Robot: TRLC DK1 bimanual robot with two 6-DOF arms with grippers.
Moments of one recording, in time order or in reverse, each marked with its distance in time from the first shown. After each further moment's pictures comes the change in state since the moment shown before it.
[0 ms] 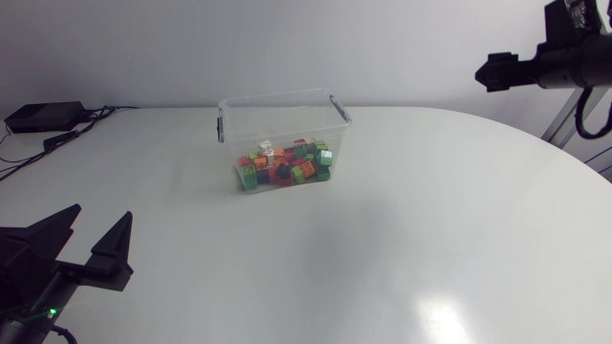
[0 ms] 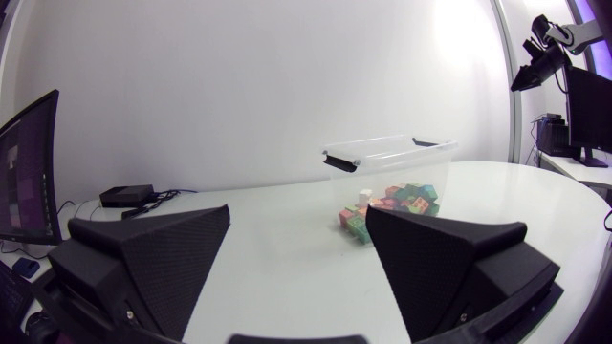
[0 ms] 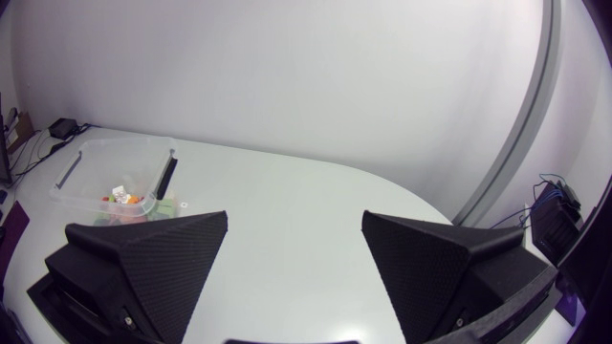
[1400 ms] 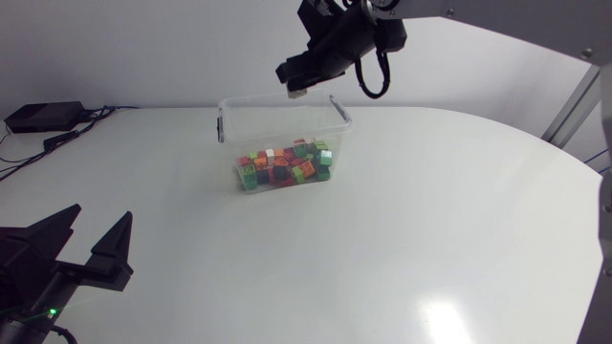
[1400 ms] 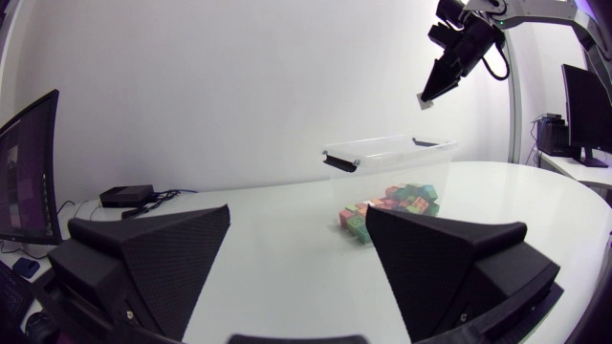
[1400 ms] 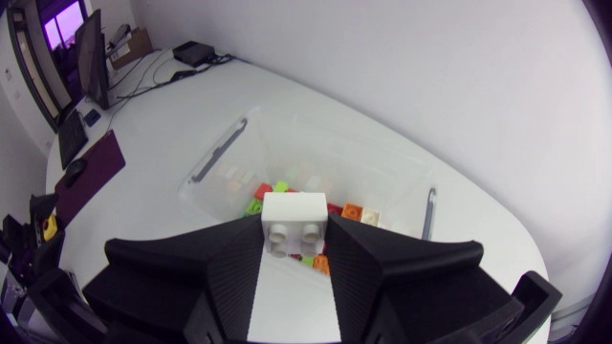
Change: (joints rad) left arm 0.000 0.000 0.000 0.000 0.000 0.000; right arm 0.641 0.666 0.832 -0.407 0.015 0.085
